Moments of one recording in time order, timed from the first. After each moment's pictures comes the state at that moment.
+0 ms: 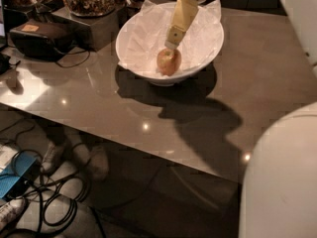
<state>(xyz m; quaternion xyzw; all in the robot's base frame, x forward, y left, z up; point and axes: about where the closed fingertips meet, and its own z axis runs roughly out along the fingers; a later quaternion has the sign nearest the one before) 0.636 -0.058 0.999 -0.61 0.76 0.05 0.21</state>
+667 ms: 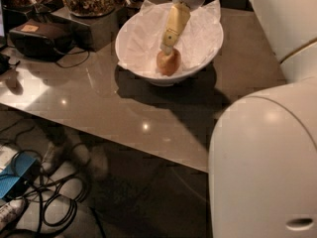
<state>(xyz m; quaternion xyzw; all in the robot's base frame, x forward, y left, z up) 0.672 -0.049 0.966 -0.60 0.78 0.06 0.18</state>
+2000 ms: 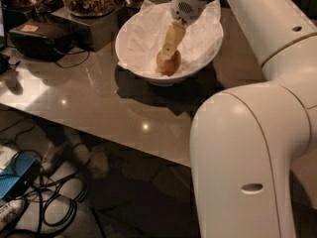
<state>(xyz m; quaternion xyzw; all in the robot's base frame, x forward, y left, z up) 0.701 -0.054 0.917 -0.57 0.80 0.08 0.15</state>
